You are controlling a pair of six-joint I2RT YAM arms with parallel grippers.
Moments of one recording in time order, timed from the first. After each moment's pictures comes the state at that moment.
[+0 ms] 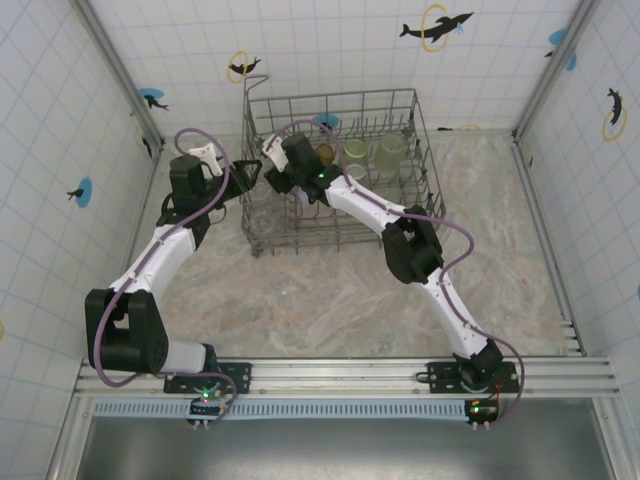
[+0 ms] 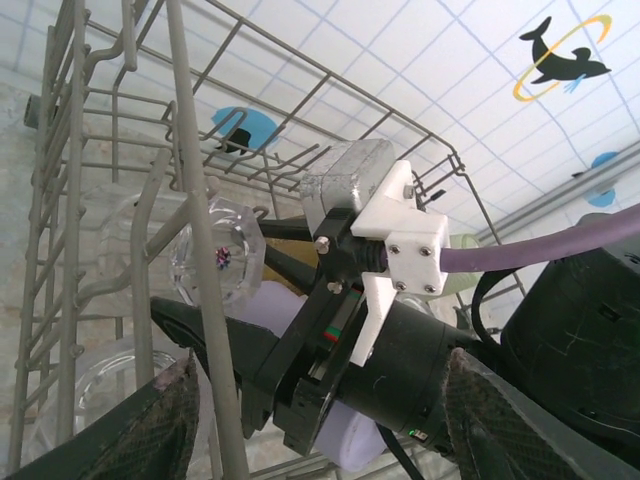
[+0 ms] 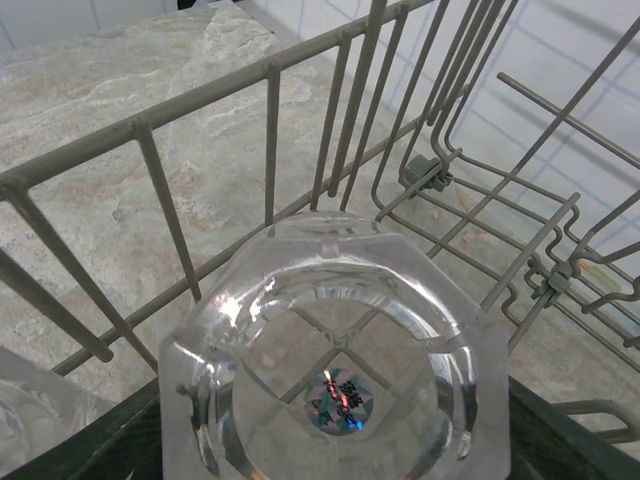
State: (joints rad) left arm -0.11 1.39 0.94 0.10 0.49 -0.58; right arm 0.76 2.51 2.25 -0.25 -0.01 -0.21
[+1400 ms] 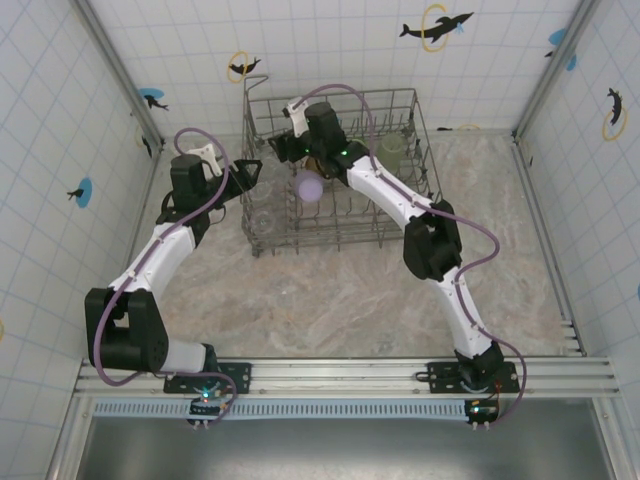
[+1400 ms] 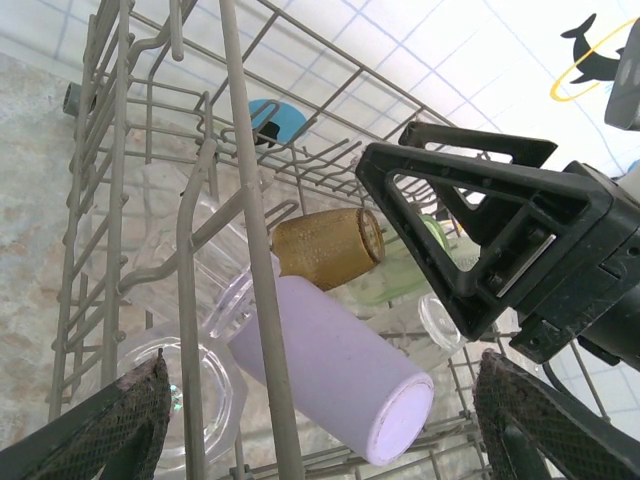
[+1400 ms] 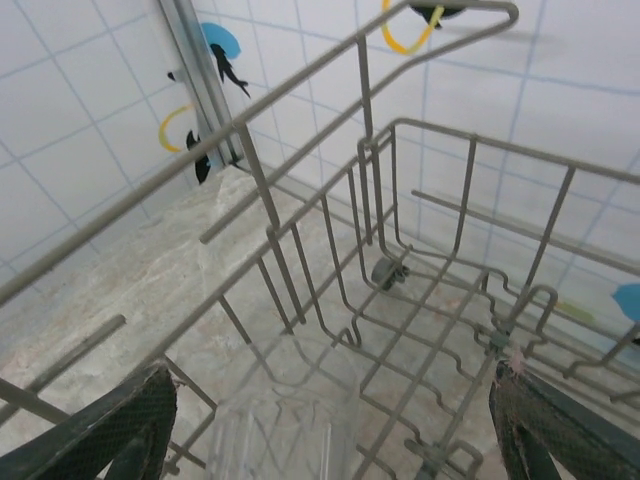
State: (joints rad) left arm -0.11 1.40 0.96 0.04 0.45 -0.58; right arm 0.68 2.38 2.26 -0.25 -0.14 0.09
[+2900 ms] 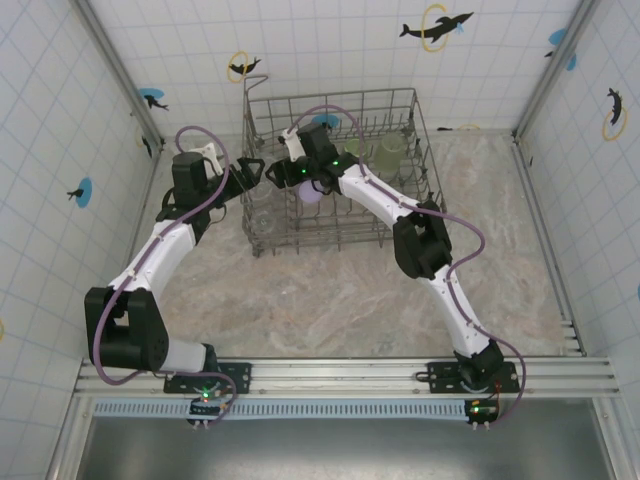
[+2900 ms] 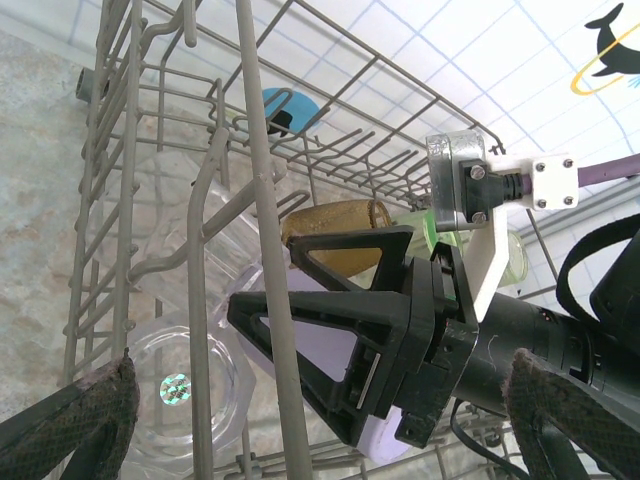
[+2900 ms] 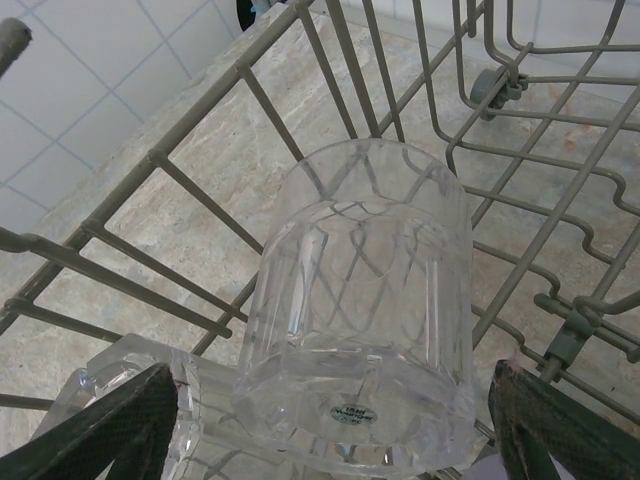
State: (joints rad) left arm -0.12 1.41 1.00 -0.02 0.43 -0.57; right arm 0.69 2.48 2.26 -0.38 -0.30 0.17
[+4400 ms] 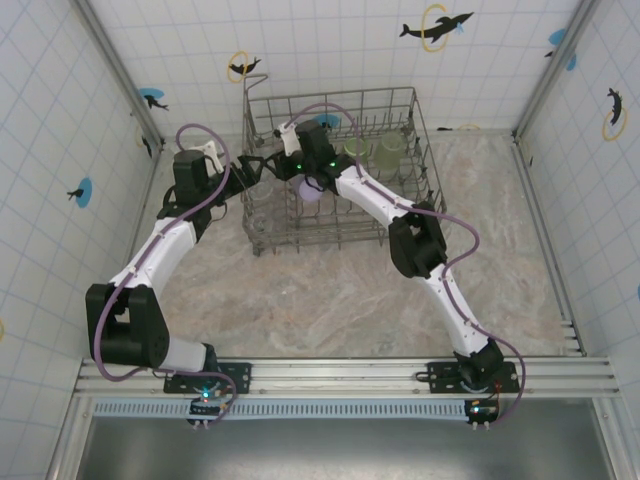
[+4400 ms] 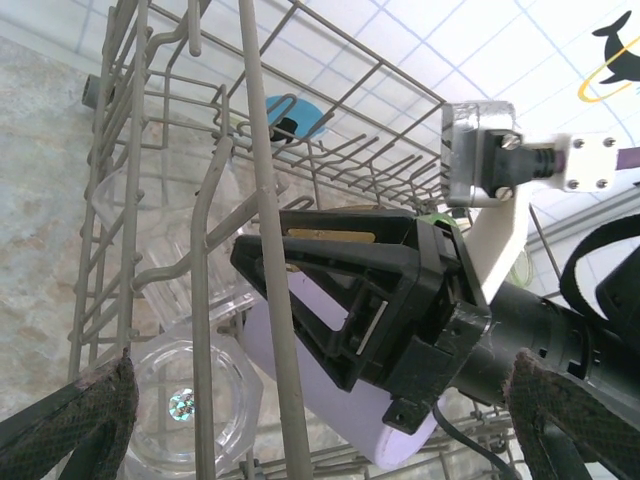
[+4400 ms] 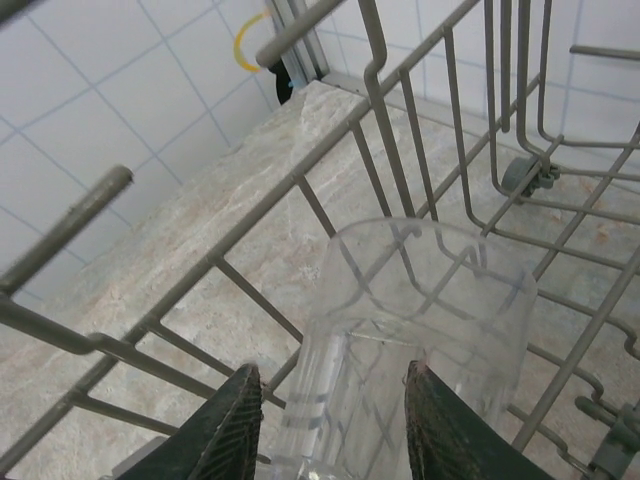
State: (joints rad) left arm -0.12 1.42 1.02 -0.02 0.41 -0.57; right arm 0.69 2.53 2.33 -0.23 -0.33 0.19
